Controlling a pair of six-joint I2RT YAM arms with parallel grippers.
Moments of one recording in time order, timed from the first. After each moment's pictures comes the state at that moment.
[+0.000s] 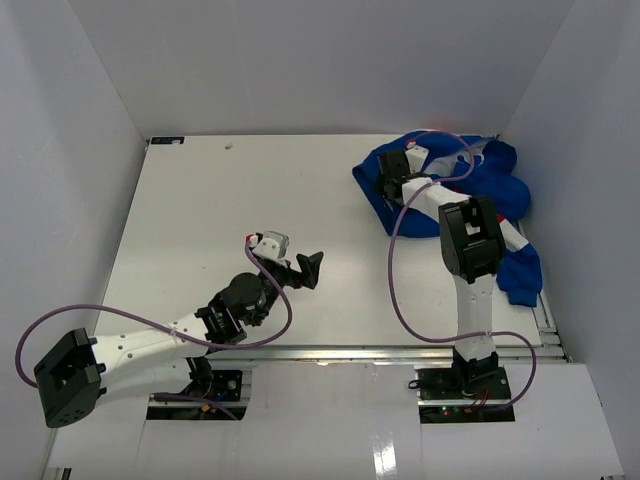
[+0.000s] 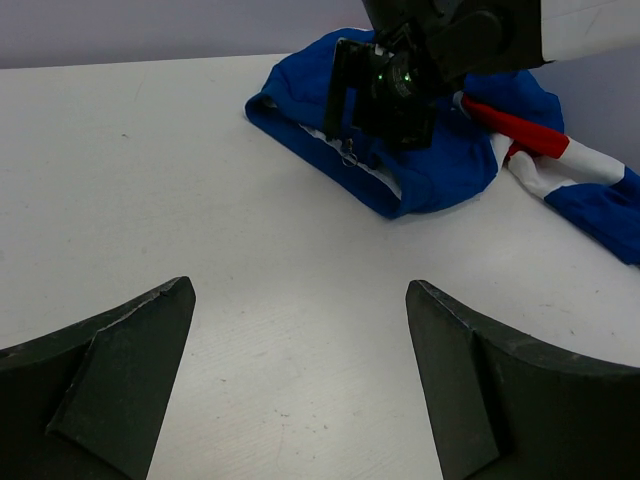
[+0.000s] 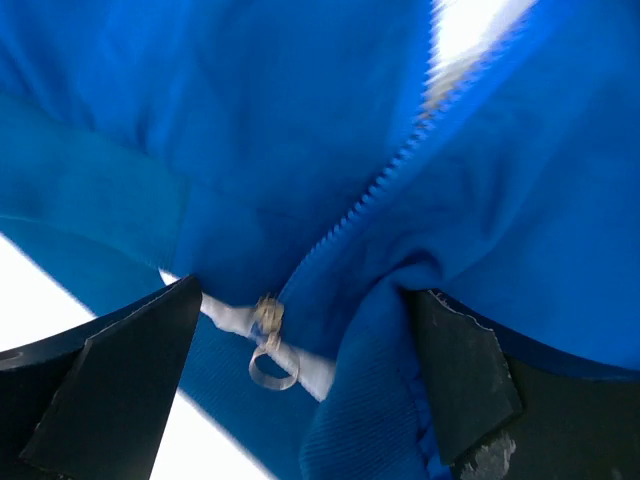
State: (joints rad) left arm -1.04 0.97 0.41 0.59 -0.55 -0.17; right arm 0.36 2.14 1.55 -0.26 0.49 0.60
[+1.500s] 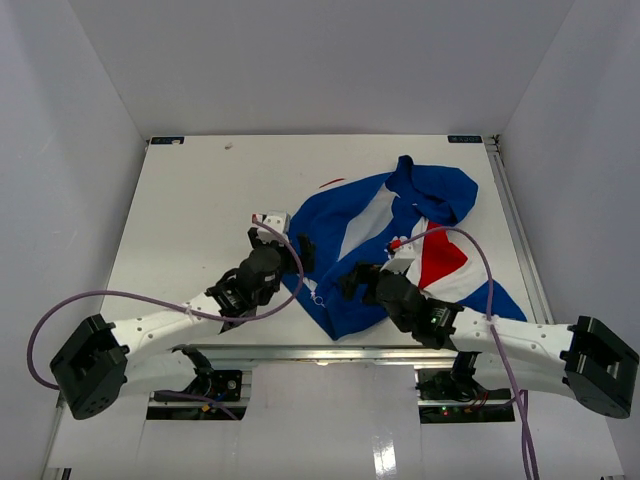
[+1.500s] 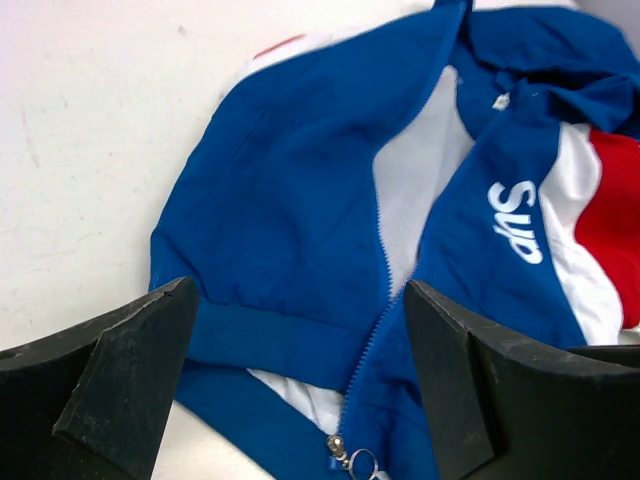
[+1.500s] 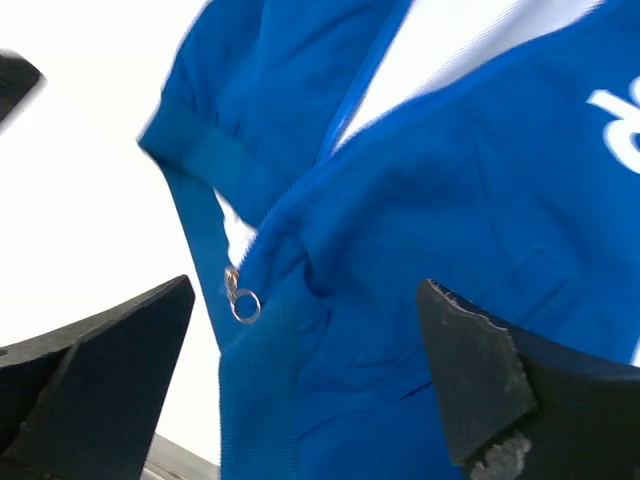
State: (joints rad) left arm -0.86 1.14 0.55 0.33 -0.50 -0.35; right arm 1.09 1.02 0.41 0.15 0.57 0.76
